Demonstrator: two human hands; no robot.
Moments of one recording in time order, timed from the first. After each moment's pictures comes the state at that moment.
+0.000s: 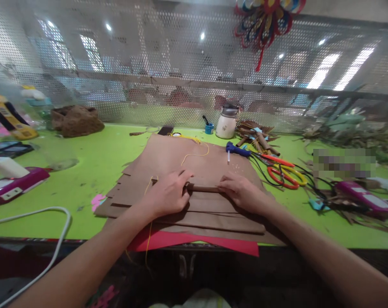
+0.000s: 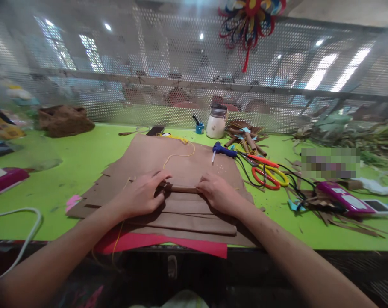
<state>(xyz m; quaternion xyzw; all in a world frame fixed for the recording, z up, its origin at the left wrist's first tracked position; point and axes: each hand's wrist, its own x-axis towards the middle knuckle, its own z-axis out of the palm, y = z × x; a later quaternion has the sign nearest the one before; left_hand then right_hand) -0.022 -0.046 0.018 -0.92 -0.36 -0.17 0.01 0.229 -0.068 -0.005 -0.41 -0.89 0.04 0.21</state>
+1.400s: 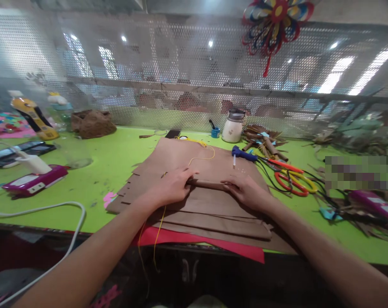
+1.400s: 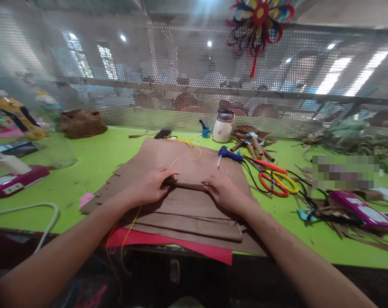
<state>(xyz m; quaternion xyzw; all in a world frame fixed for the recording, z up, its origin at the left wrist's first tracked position) -0.029 -0.020 0.014 -0.91 -0.36 -0.18 -0.05 0.233 -0.053 -0.011 -0.45 -0.86 0.02 0.23</state>
